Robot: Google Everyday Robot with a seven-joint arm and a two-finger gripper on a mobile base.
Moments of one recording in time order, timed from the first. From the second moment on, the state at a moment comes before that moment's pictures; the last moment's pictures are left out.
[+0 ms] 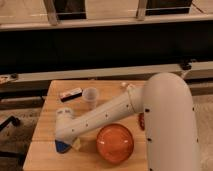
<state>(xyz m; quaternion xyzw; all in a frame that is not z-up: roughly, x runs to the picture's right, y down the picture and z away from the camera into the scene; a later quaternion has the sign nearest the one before) -0.203 0.313 0.759 -0.24 -0.21 -0.38 0.87</state>
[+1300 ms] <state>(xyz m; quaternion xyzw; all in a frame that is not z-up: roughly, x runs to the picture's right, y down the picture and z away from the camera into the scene) -0.221 0.310 0.756 -0.26 -0.13 -0.38 0.88</state>
